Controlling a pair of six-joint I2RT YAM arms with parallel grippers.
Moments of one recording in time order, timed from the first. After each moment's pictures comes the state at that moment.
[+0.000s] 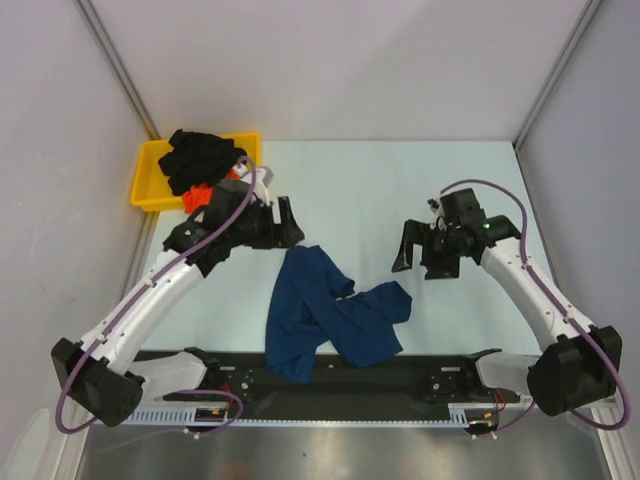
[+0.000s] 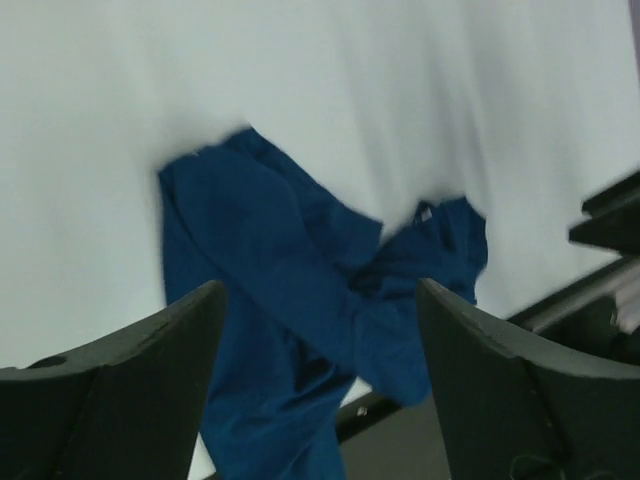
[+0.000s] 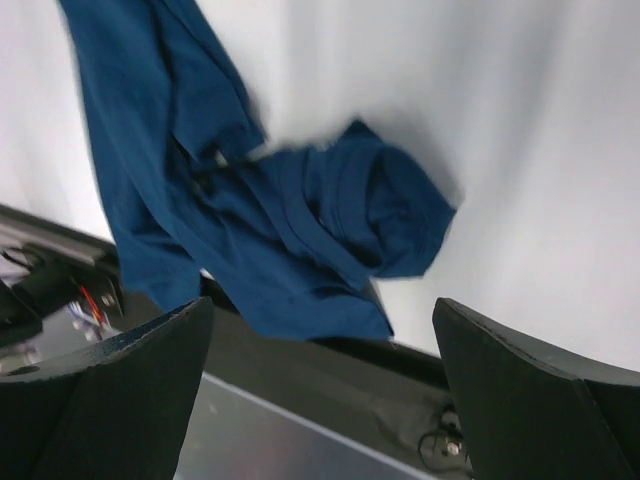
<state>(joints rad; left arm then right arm) -0.48 1.15 1.16 -0.63 0.11 -0.47 0.30 1.22 1.10 -0.92 -0.31 0.43</state>
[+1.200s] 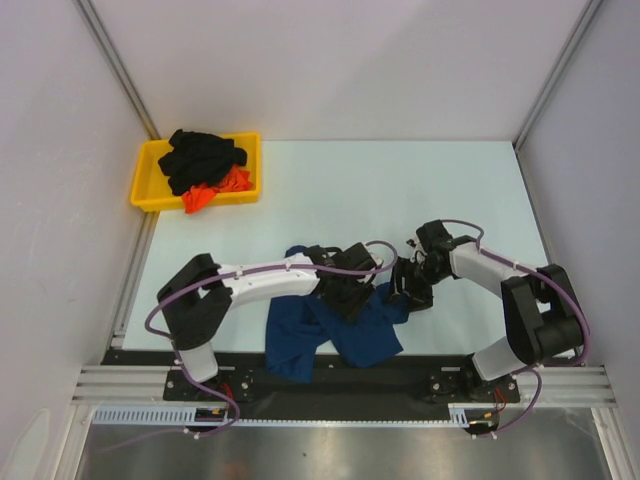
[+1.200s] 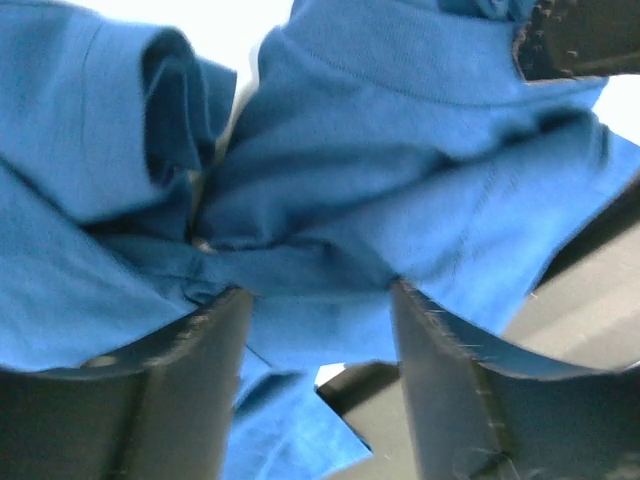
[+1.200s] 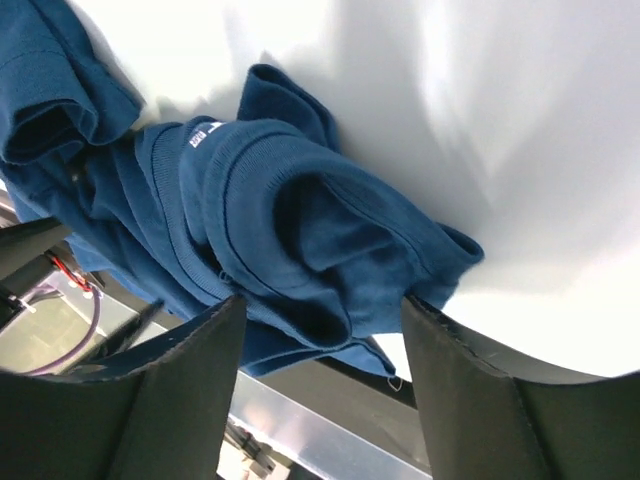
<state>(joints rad) -1.05 1.74 1.19 -0.66 0.03 -0.38 0.32 1.50 0.78 -0.64 -0.50 0.48</state>
